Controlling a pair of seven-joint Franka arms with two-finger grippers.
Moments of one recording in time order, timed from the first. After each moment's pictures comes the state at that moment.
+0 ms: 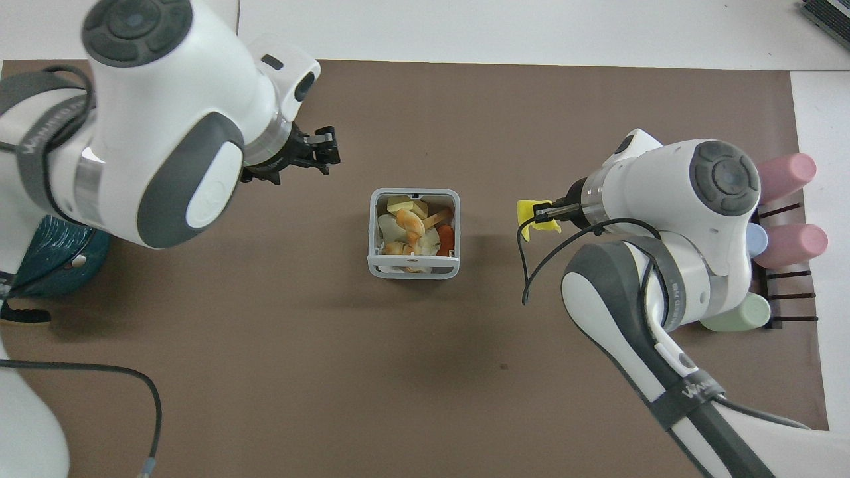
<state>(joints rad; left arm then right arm) -0.28 0.33 -0.12 -1.33 -0.01 1.69 -0.50 0.10 0.15 0.18 -1.91 0.12 2.24 0.06</state>
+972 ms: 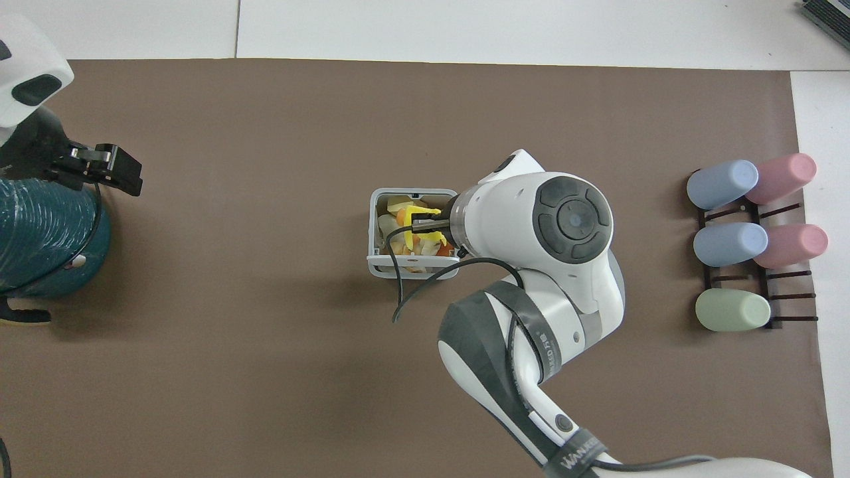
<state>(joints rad) -0.03 0.16 -0.13 -1.33 0.02 1.44 0.01 0.36 0.22 0.19 -1.81 0.12 2.32 0.43</state>
